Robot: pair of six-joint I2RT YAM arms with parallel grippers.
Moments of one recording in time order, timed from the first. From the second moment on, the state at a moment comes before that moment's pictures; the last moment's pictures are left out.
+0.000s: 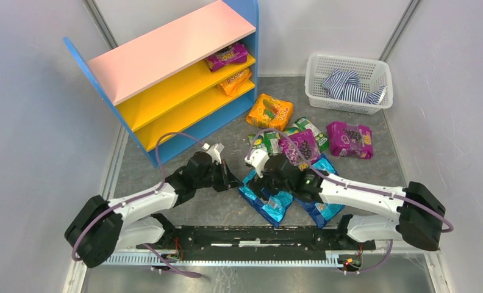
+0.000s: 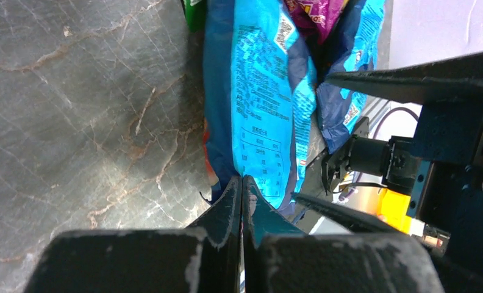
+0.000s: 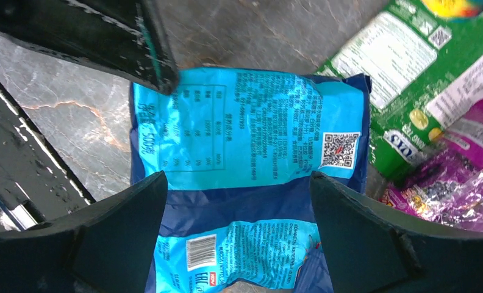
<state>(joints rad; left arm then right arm) -0.71 1.15 0.40 0.16 0.32 -0.90 1.02 1.23 0.72 -0.25 0.07 0.04</state>
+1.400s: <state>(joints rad) -0.70 0.84 0.47 0.00 0.40 -0.98 1.59 1.57 0.80 -0.25 1.12 0.40</state>
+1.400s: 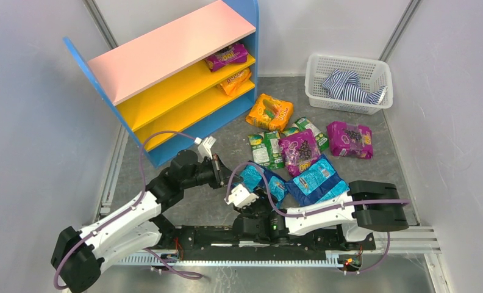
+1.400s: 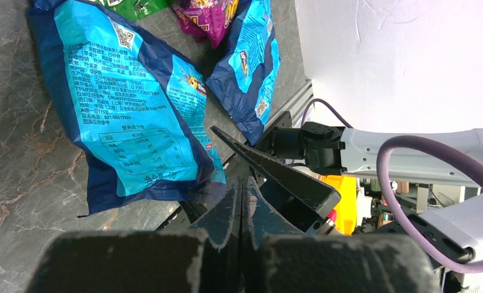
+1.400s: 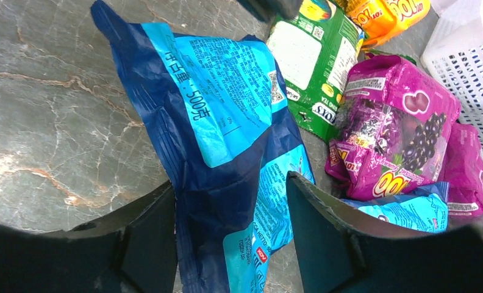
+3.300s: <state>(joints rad) -0.78 1.02 0.54 -0.13 0.34 -1.07 1.36 1.40 0.47 0.37 0.62 -0.21</state>
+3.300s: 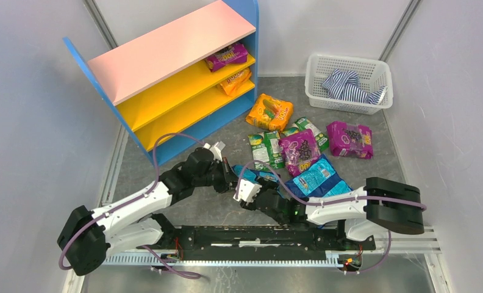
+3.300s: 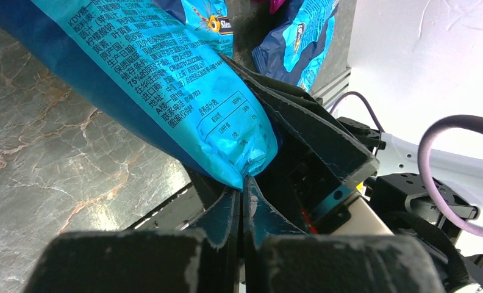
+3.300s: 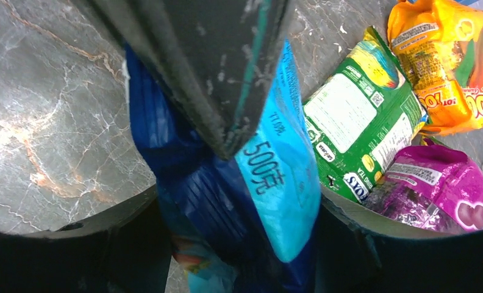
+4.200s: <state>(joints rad) -0.78 0.71 0.91 -0.64 -0.14 -0.81 1.21 1.30 0.49 0.32 0.39 -0.05</state>
